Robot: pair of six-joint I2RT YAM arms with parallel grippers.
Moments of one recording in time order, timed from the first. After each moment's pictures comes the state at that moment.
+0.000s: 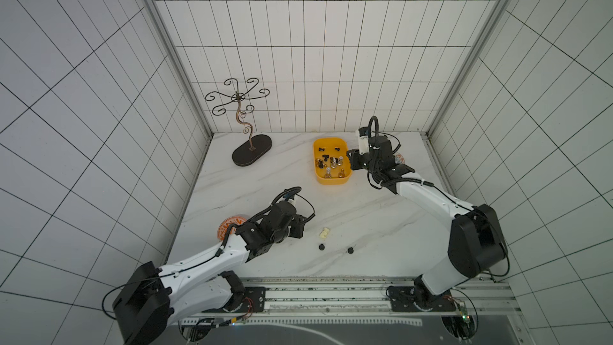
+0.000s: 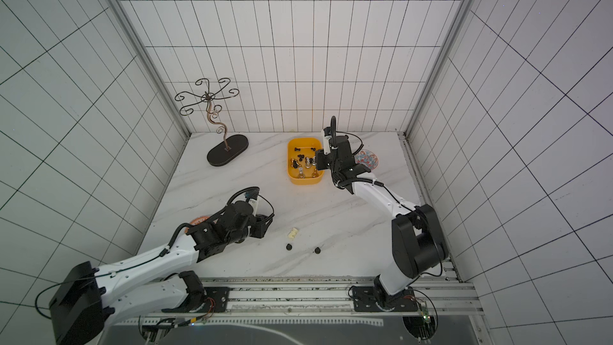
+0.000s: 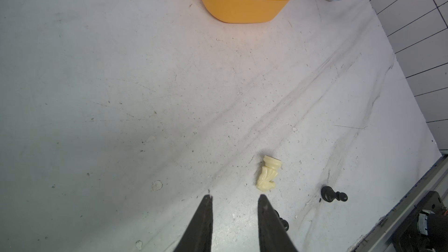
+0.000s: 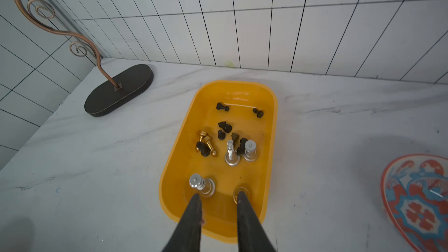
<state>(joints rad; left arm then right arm) -0.82 1.06 0.56 -0.25 -0.06 -0.63 0.42 1.54 1.10 -0.06 -0.03 0.21</state>
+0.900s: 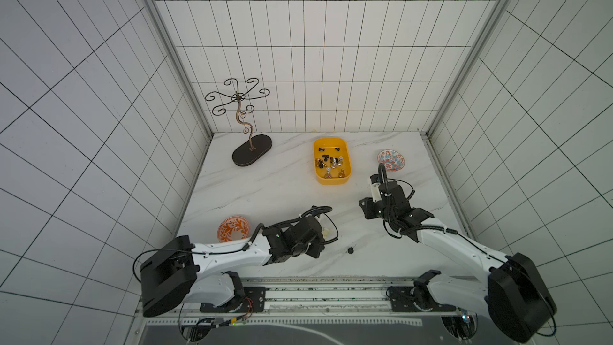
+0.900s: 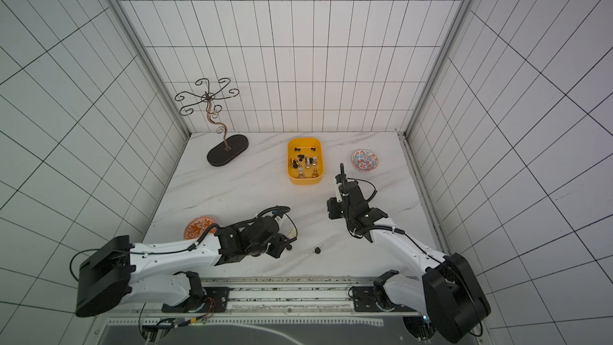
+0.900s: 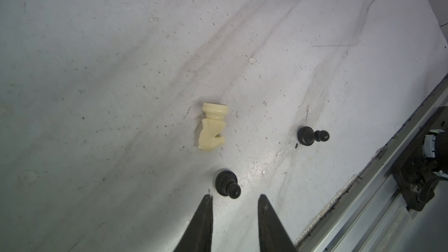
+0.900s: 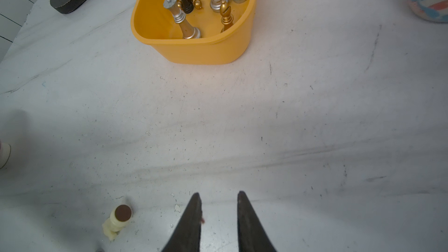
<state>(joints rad) -1.07 1.30 0.63 -0.23 -0.06 -0.64 0.50 1.18 0.60 -0.16 -0.03 0.34</state>
